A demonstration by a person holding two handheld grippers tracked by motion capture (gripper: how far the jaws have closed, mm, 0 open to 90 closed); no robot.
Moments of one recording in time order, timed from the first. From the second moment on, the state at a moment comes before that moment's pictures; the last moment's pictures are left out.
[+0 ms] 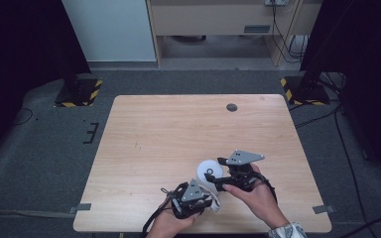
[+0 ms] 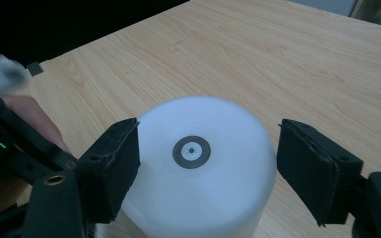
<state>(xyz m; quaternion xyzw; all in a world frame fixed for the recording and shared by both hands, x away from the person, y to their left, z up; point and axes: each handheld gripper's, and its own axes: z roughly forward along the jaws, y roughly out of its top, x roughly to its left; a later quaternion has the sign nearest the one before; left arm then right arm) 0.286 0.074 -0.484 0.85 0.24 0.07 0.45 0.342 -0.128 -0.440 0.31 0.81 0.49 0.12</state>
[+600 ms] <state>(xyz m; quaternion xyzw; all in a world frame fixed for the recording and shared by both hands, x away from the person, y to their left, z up) 0.299 0.121 -0.463 0.83 0.29 0.12 0.47 0.342 -0.128 -0.440 0.31 0.81 0.48 0.11</state>
